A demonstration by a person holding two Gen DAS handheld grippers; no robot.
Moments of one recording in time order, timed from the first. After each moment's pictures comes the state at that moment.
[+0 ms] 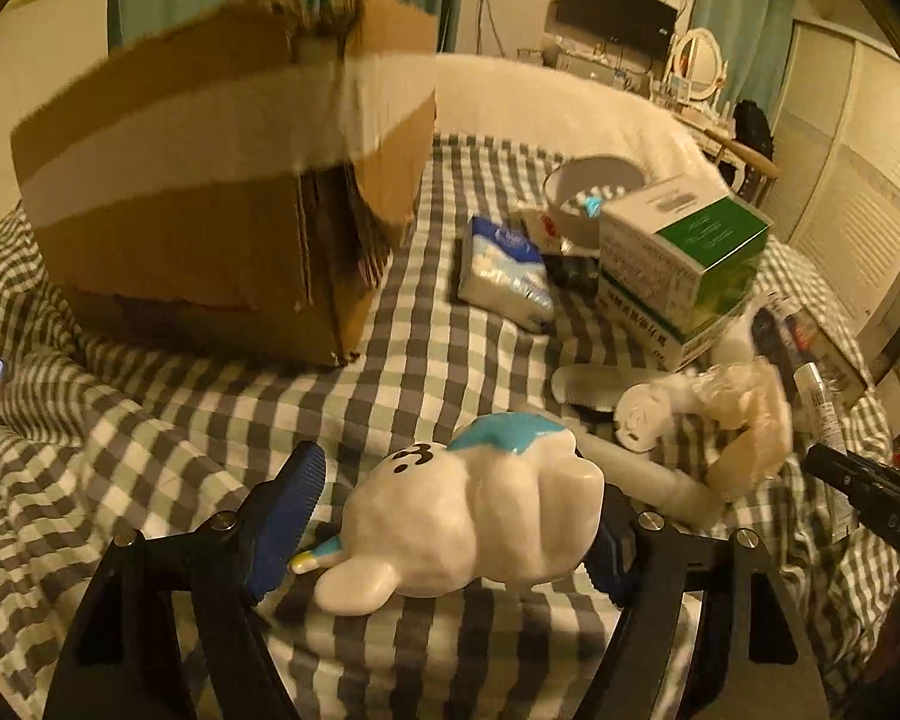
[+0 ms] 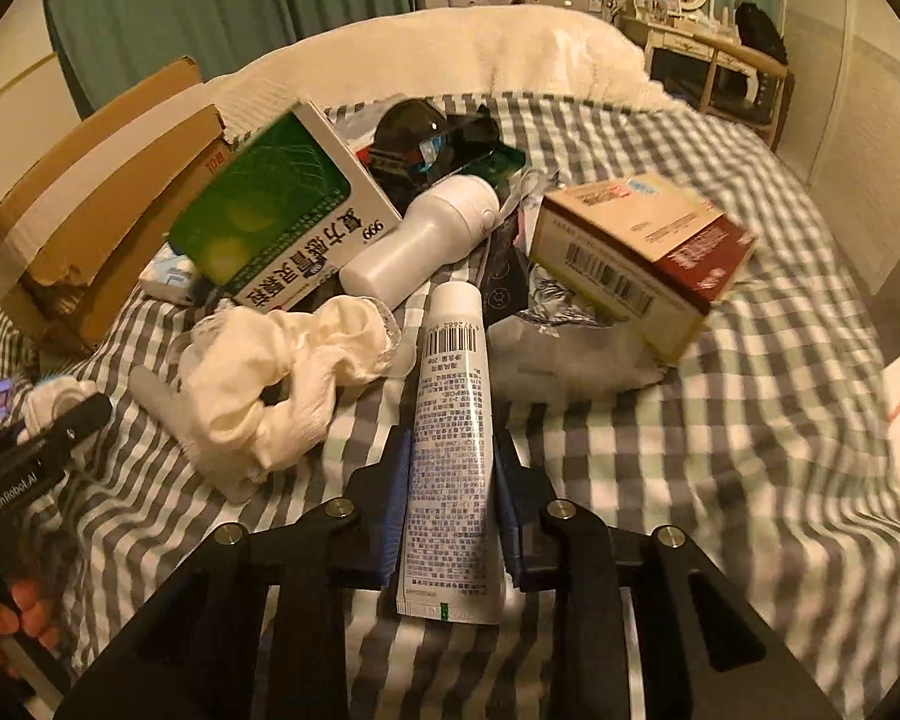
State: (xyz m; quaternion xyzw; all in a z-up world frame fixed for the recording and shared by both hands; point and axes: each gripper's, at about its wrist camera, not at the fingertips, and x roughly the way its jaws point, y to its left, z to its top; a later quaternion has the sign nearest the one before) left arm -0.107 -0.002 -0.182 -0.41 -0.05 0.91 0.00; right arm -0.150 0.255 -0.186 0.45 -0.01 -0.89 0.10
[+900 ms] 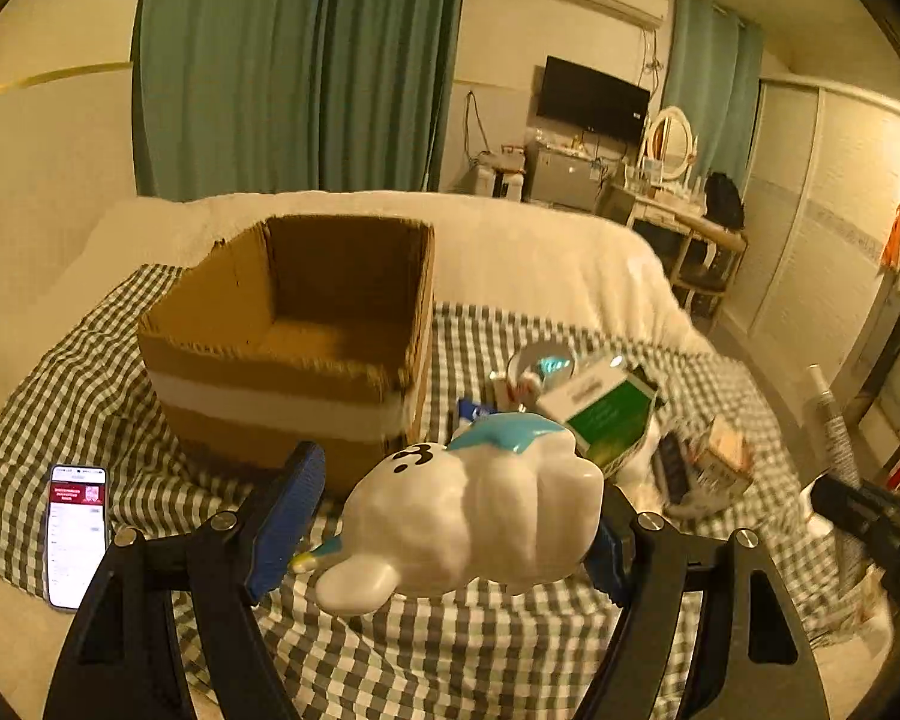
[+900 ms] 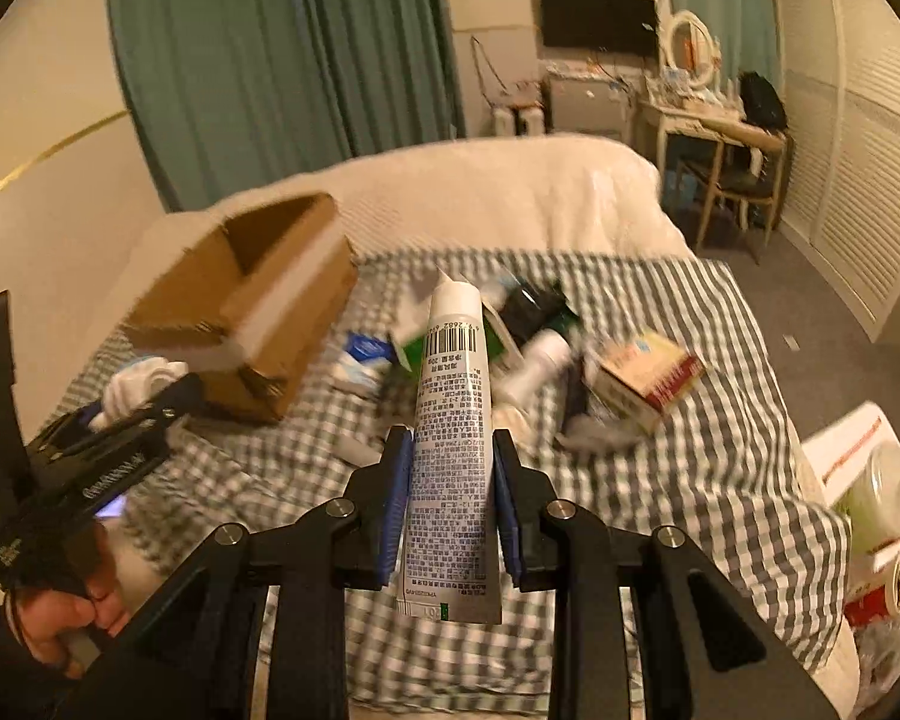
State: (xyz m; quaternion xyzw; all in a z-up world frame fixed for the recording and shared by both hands) left arm -0.058 -0.028 -0.034 -0.32 -0.06 0.95 0.02; right arm -0.055 0.196 -0.024 0.36 -0.01 -0.92 0.14
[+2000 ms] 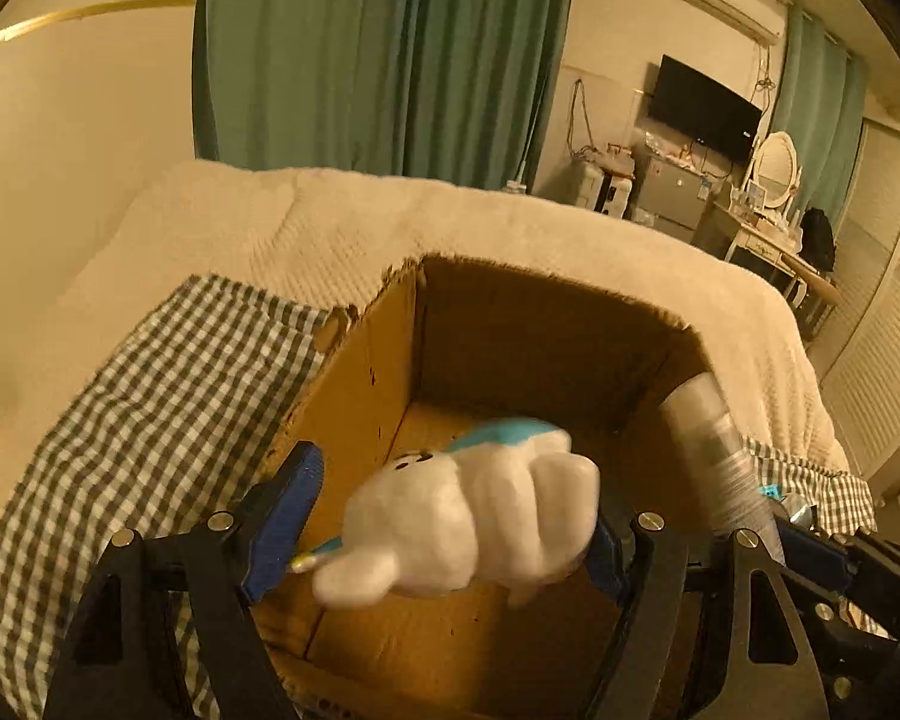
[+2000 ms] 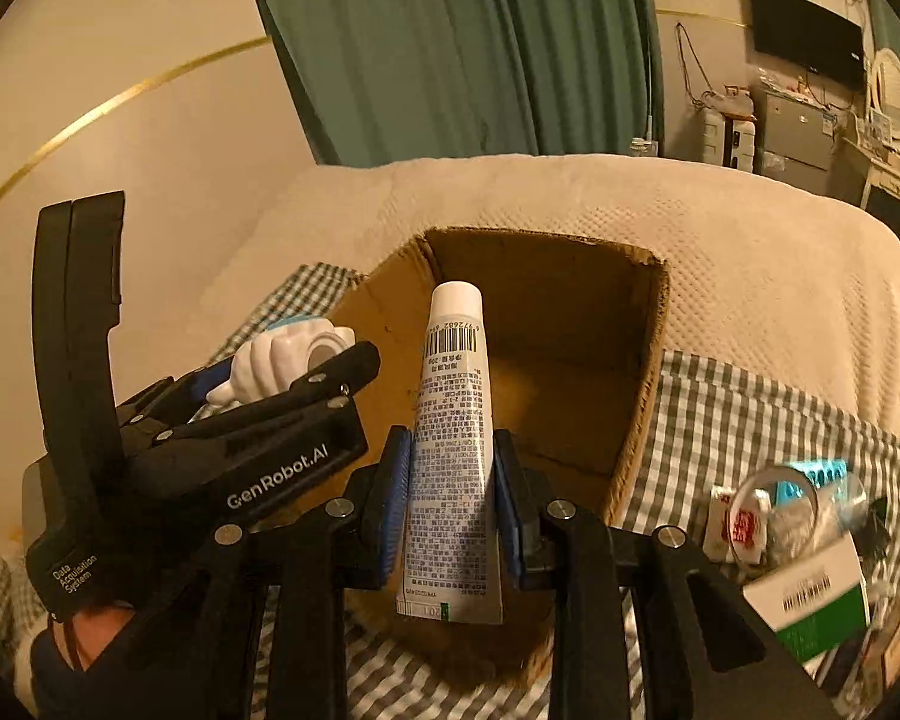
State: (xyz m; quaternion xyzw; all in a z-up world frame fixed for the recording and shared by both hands) left arm -0.253 -0.196 -0.067 -0.35 -0.09 0.93 -0.07; right arm -0.240 -0.055 -0.044 0.39 0.03 -0.86 0.33
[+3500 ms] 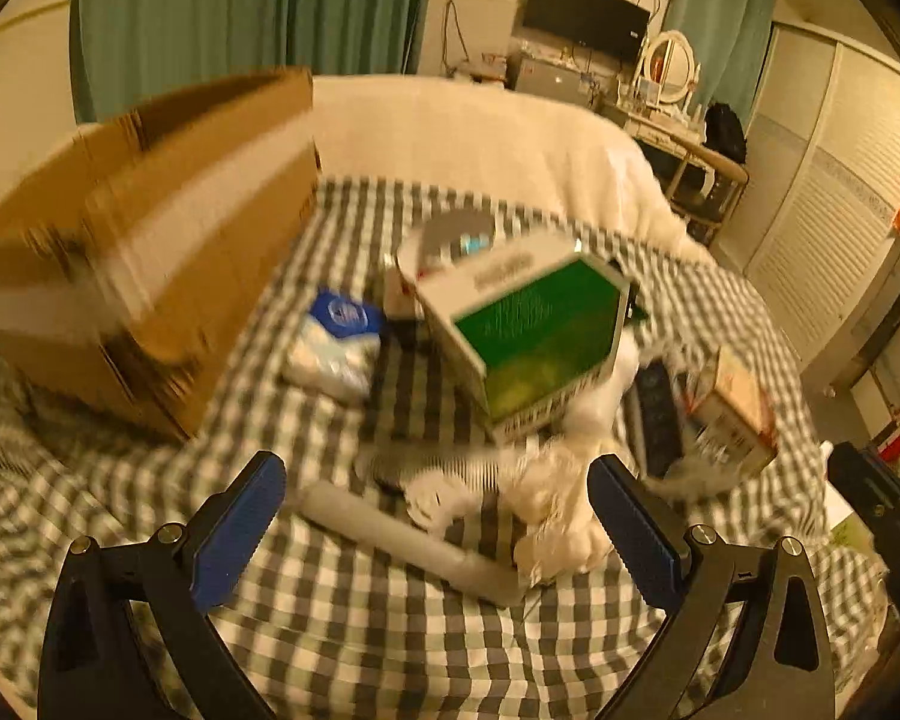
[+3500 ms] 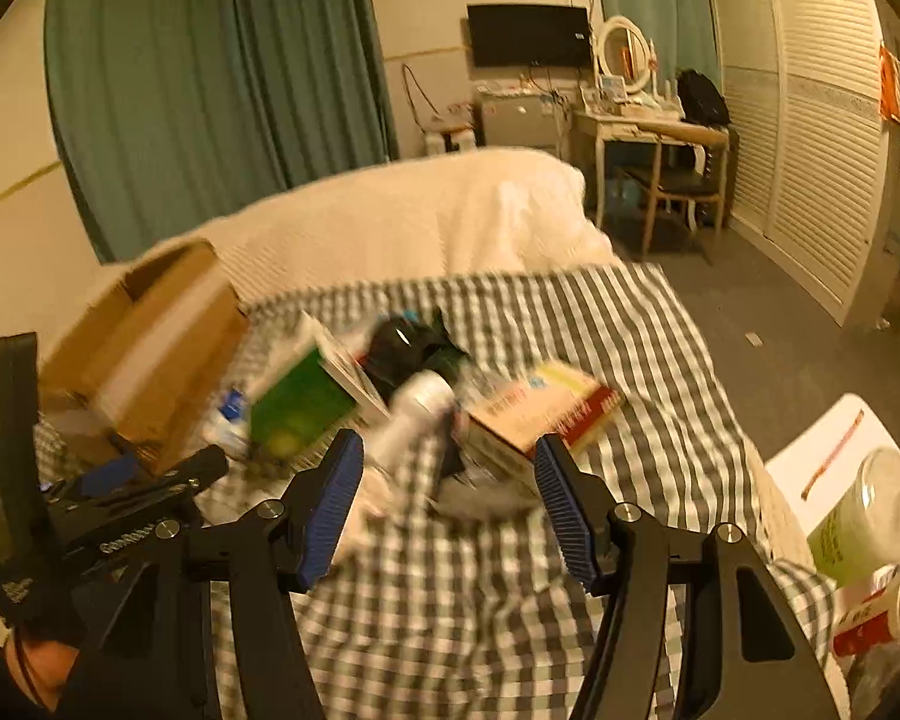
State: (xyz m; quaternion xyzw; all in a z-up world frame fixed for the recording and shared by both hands) left arm -0.134 0.085 -0.150 -0.41 -0.06 0.91 0.04; right arm -0.108 0.288 -0.093 0.35 -0.04 -0.93 0.06
